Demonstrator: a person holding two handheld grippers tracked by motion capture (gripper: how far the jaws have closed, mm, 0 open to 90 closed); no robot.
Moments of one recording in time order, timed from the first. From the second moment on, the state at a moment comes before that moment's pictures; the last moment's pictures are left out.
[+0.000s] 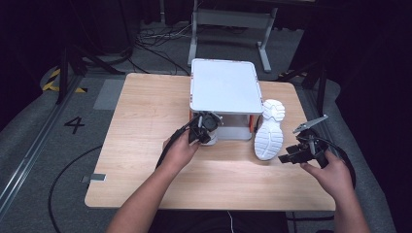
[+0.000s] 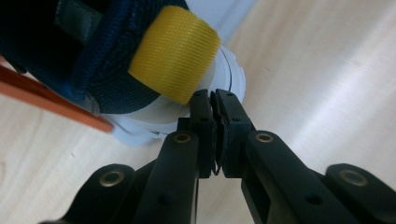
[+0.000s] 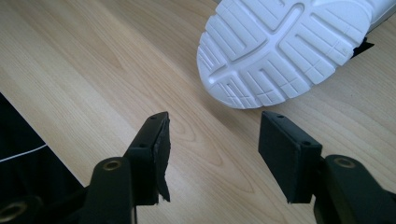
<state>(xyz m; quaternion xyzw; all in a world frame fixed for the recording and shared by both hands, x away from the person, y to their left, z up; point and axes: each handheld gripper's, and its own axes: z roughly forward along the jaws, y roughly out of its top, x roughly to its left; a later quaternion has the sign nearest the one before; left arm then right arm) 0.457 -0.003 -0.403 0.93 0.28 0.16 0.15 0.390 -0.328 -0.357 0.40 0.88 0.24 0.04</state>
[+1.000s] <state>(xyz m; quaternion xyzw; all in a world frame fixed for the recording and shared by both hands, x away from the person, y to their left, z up) 0.434 0.065 -0.351 0.91 0.33 0.10 0.23 0.391 -0.336 -0.354 0.41 0.88 0.24 0.05</state>
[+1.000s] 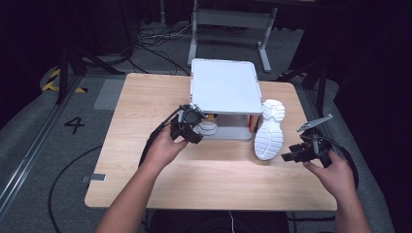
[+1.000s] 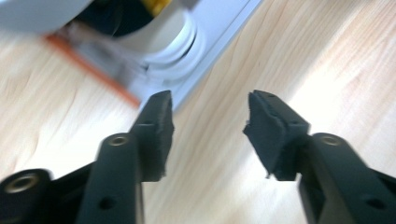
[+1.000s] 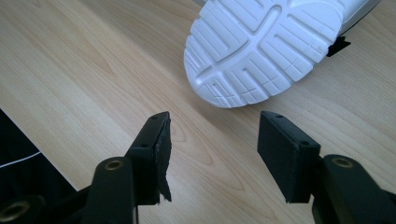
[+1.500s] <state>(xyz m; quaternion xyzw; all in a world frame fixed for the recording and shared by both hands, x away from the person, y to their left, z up) 0.426 0.147 -0.355 0.89 0.41 0.05 0.20 0.419 -0.329 -0.349 0.42 0.87 0.25 0.08</state>
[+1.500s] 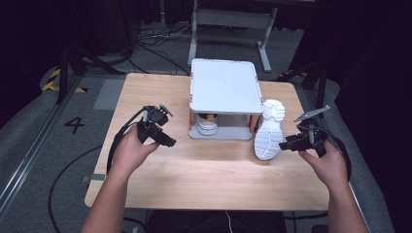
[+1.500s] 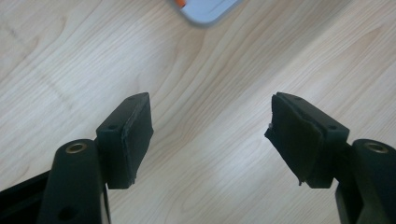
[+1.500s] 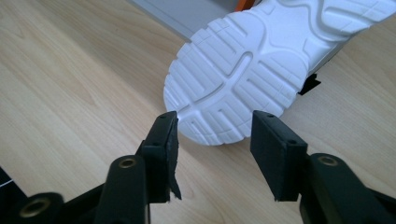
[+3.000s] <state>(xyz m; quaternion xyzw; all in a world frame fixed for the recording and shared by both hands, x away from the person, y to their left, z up) 0.434 0.153 -0.378 0.88 0.45 0.03 0.15 0.479 -0.379 -0.404 0.55 0.81 0.18 0.11</state>
